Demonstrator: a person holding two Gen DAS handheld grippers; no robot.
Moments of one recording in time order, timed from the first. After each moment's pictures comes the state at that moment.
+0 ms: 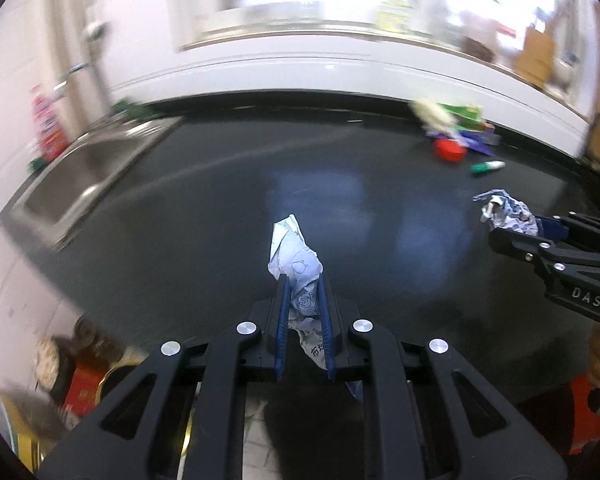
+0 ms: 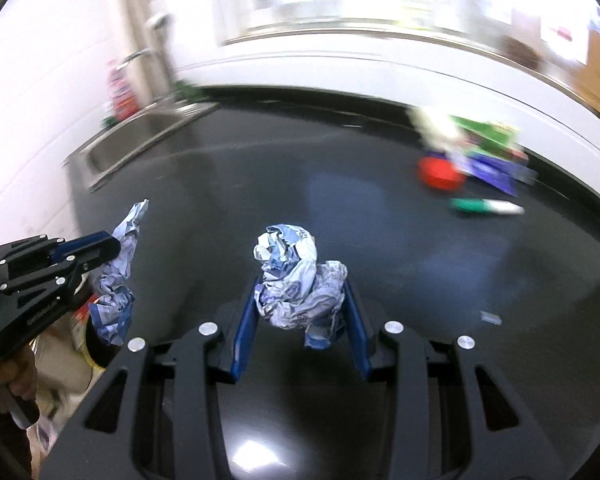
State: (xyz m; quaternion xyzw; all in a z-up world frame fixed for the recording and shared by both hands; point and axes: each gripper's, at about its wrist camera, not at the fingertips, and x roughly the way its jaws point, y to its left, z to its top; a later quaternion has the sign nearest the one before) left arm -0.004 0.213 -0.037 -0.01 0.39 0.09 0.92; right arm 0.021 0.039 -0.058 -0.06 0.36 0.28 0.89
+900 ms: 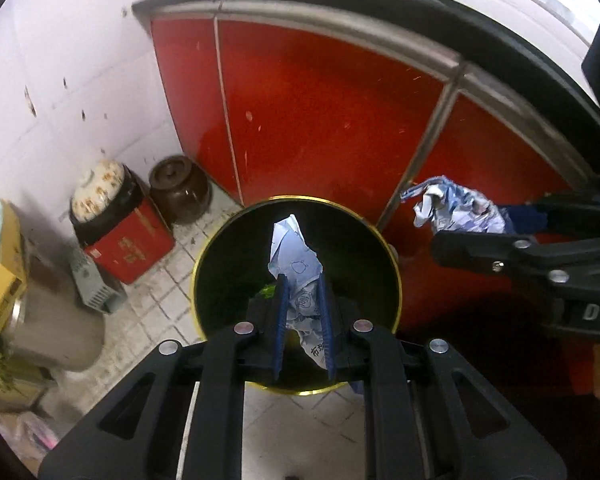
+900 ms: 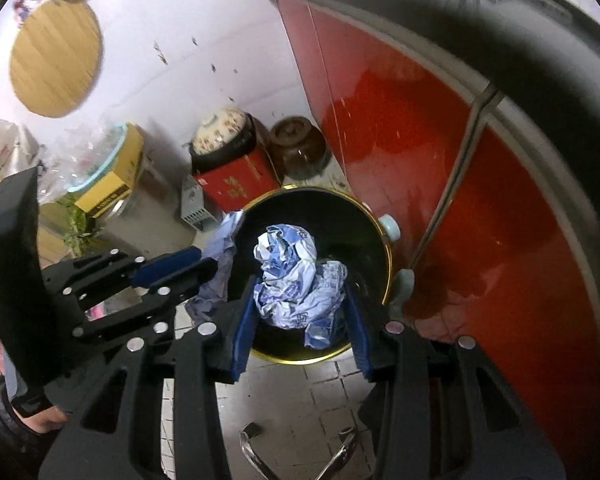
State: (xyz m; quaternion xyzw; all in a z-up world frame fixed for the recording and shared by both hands) left arm -0.179 0.489 -0.236 -0.18 0.45 0.27 0.83; right arm -0.068 0.436 -0.233 -0.20 0.48 0.50 0.70
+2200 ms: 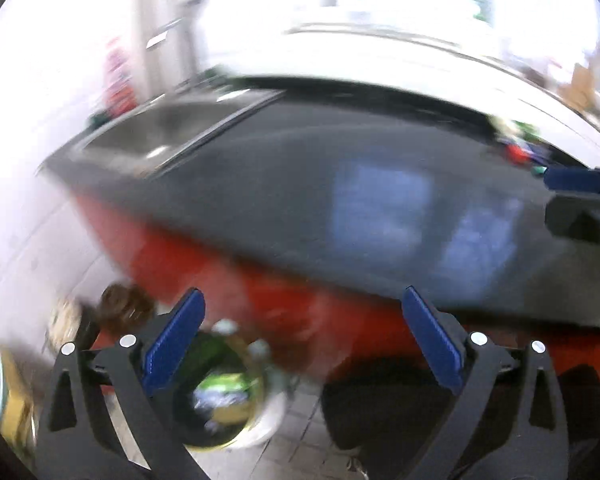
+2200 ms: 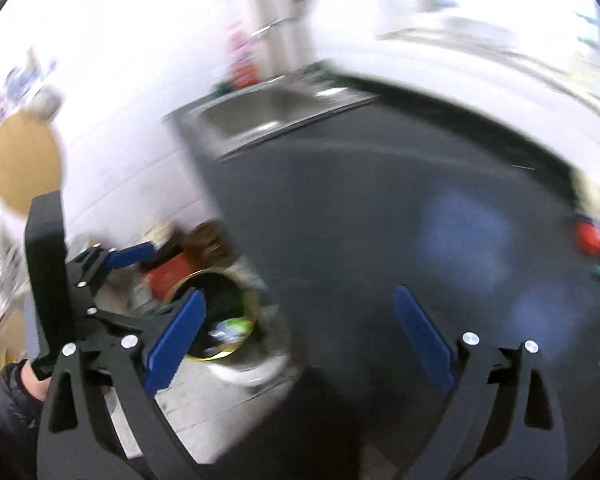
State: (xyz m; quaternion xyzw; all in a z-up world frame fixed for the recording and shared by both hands) left arm -0.071 0.299 -0.061 -0.03 0.36 0.12 0.92; right arm -0.025 0.108 -0.017 -0.07 0.34 0.35 0.87
